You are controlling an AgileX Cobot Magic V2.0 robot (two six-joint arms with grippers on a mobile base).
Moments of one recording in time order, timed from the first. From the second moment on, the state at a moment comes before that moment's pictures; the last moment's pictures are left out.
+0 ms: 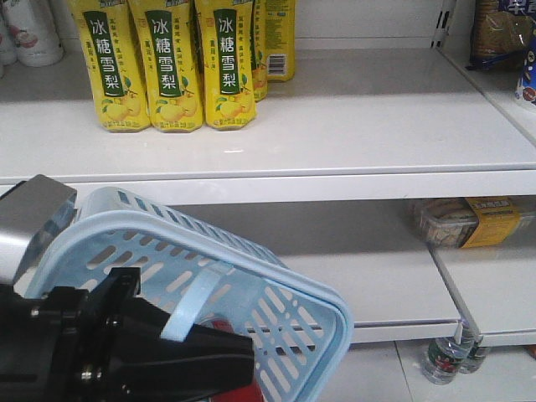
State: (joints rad) left arm -0.54 0.97 -0.65 1.48 -0.89 -1.77; right arm 0.10 0.20 -0.34 0.18 0.63 -0.22
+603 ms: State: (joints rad) left arm -0.54 0.97 -0.61 1.20 -0.58 -1.33; right arm 0.10 0.20 -0.34 0.18 0.63 -0.22
